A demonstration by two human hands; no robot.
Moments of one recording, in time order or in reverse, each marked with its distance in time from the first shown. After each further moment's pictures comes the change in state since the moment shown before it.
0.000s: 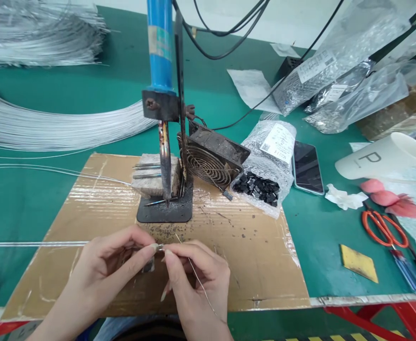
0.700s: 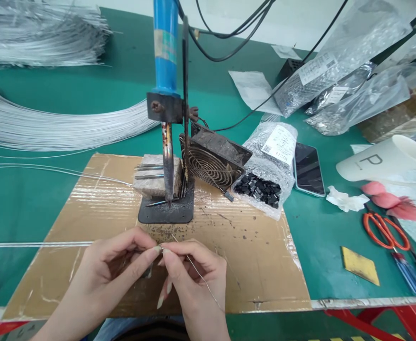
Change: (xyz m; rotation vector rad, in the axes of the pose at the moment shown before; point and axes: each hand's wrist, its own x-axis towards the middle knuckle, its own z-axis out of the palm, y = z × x) left_hand -0.003 -0.001 0.001 0.063 -0.019 -0.018; right_hand 0.002 0.000 0.007 0.234 -0.015 0.160
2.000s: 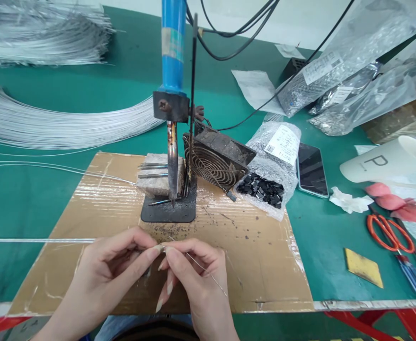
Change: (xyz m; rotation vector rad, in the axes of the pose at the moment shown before) left_hand -0.001 0.008 0.002 -0.093 0.082 0.014; right_hand 0.005 -0.004 -0.005 0.108 -0.130 0.139
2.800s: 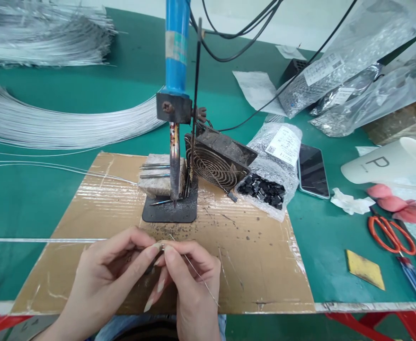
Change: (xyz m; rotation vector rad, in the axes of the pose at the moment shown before) left_hand -0.005 0.009 0.007 -0.028 0.087 -0.034; right_hand -0.003 0.014 0.021 0.133 0.110 -0.050
